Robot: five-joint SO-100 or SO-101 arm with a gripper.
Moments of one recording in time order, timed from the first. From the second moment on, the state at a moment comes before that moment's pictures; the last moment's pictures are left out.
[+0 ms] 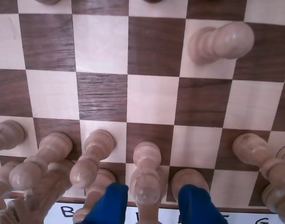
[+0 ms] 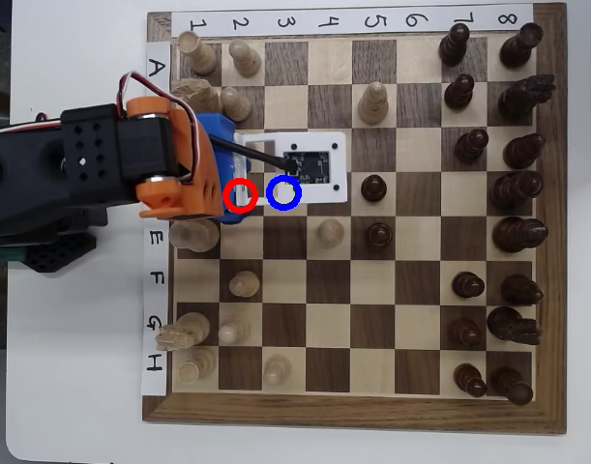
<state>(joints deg) -9.8 106.7 109.2 82.1 100.5</state>
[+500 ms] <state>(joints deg) -9.8 105.7 109.2 83.9 100.5</state>
